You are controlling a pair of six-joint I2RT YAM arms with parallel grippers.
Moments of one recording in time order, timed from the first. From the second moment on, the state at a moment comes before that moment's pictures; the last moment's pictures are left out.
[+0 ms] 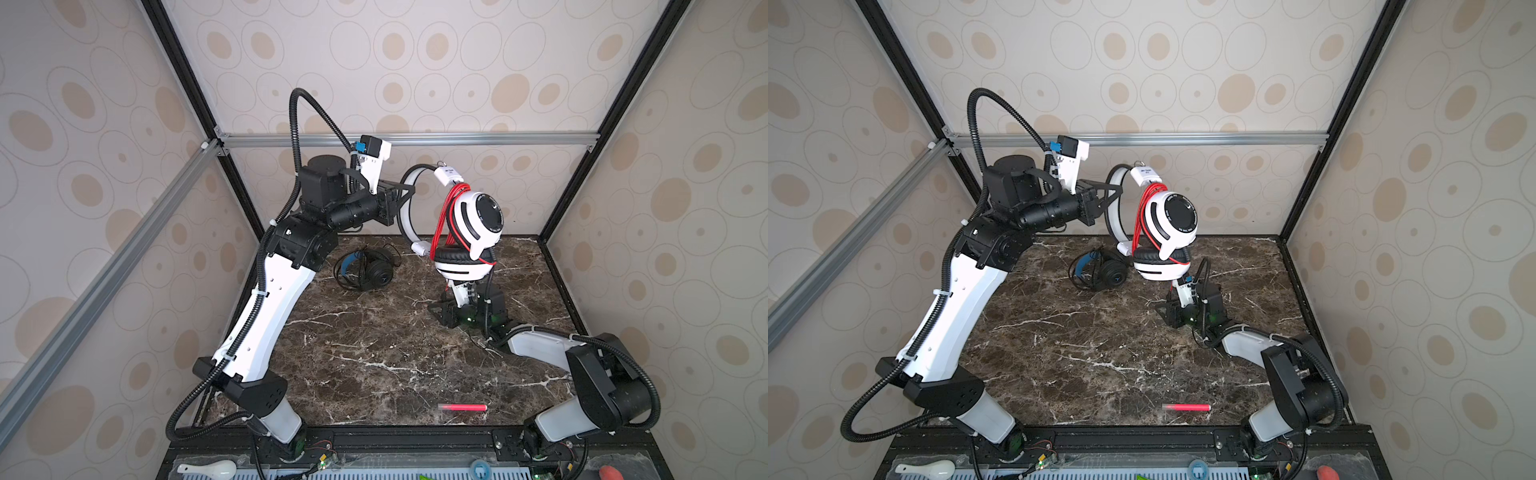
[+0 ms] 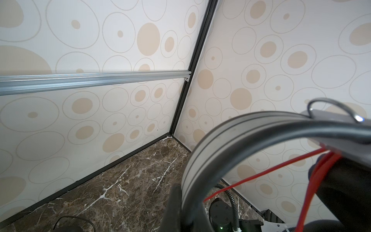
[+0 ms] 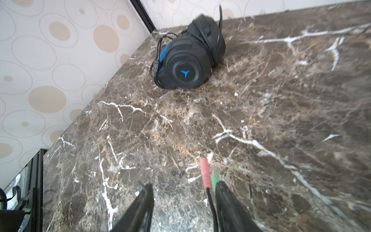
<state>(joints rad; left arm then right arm) -0.50 1.63 2.15 -0.60 0.43 -0.27 0.39 1.49 0.64 0.39 -0.47 0.26</state>
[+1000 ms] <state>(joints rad) -0.49 1.61 2.14 -0.58 0.43 -0.30 0.39 1.37 0.56 0.38 -0.44 0.30</state>
